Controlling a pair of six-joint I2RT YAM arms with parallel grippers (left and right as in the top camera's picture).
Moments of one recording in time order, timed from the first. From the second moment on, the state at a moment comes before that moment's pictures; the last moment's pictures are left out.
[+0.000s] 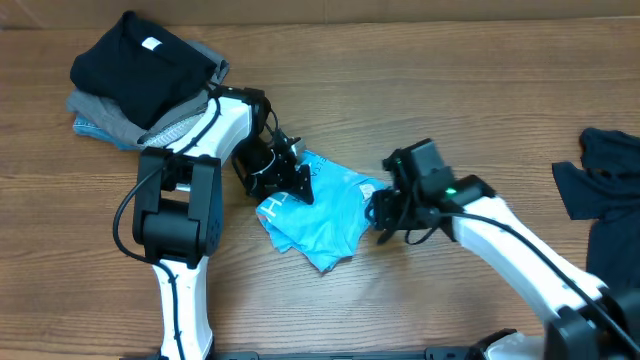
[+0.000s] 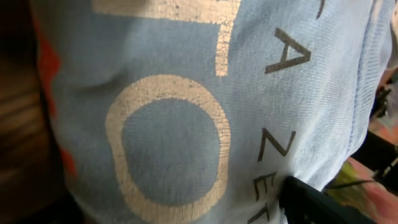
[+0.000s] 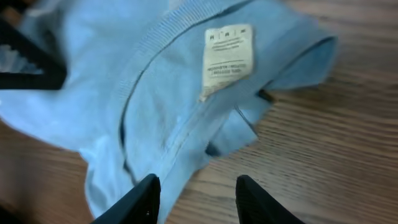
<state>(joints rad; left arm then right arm) -0.22 2.24 1.62 -1.29 0.59 0.19 0.44 1.52 0.91 -0.63 -0.31 0.41</state>
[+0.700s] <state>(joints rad) -0.24 2.26 1.62 -1.37 0.75 0.35 0.45 1.70 0.91 -0.60 -0.31 0.41</state>
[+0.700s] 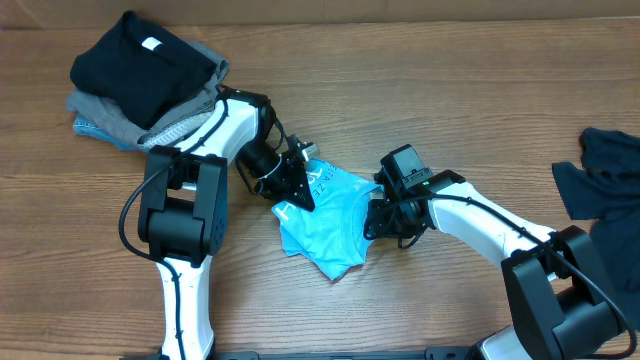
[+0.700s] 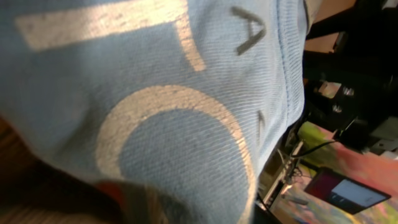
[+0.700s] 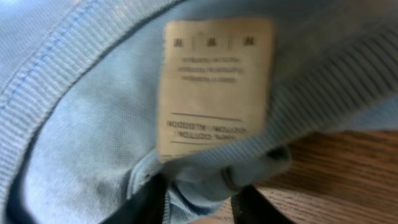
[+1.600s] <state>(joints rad) 0.35 2.23 2.36 -1.10 0.75 -0.06 0.42 1.36 1.11 -0.86 -0.29 0.41</state>
